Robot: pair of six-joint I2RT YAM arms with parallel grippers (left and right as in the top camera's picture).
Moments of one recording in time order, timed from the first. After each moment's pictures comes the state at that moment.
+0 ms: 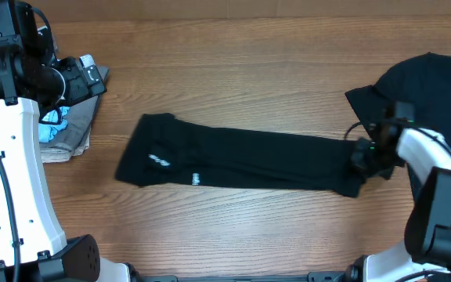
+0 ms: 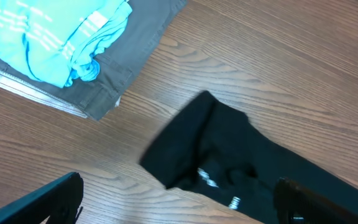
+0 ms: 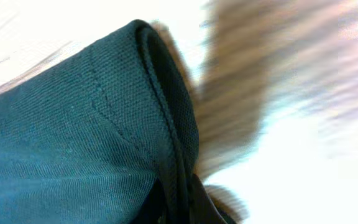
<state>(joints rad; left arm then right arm) 0.18 1.67 2.05 -1.51 0.04 -0.27 -0.27 1.76 1.00 -0.79 -0.09 0.29</state>
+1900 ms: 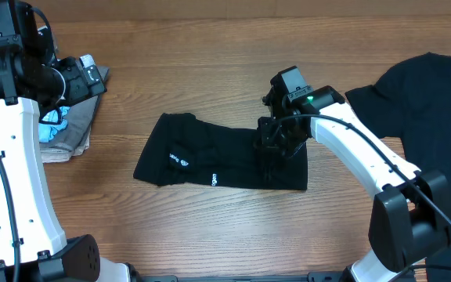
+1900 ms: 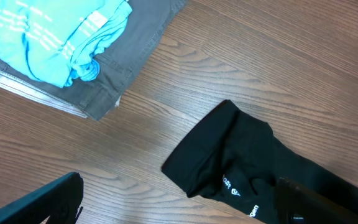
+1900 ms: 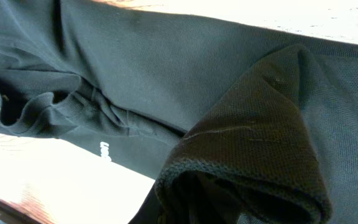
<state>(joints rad) 0.18 1.67 2.05 -1.51 0.04 -0.27 0.41 1.79 1.35 -0.93 -0.34 0.37</state>
